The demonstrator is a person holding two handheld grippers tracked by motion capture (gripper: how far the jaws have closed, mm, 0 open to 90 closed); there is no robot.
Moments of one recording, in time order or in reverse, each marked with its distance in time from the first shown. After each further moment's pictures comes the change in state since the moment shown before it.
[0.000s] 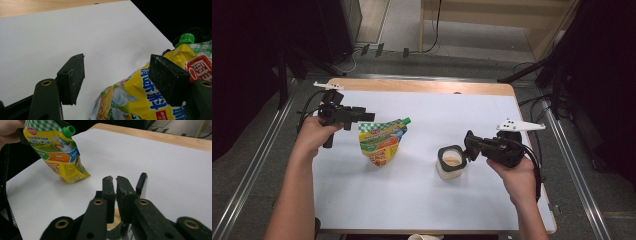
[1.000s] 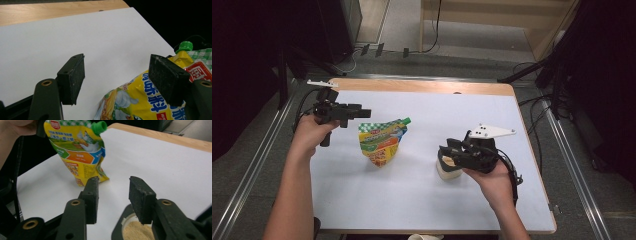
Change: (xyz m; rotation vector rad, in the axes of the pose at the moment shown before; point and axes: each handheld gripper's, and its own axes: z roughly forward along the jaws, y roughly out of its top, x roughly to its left) left arm 0.002 0.002 -0.010 -0.039 0.025 -0.013; right arm 0.042 -0.002 0.039 -0.009 0.067 -0.077
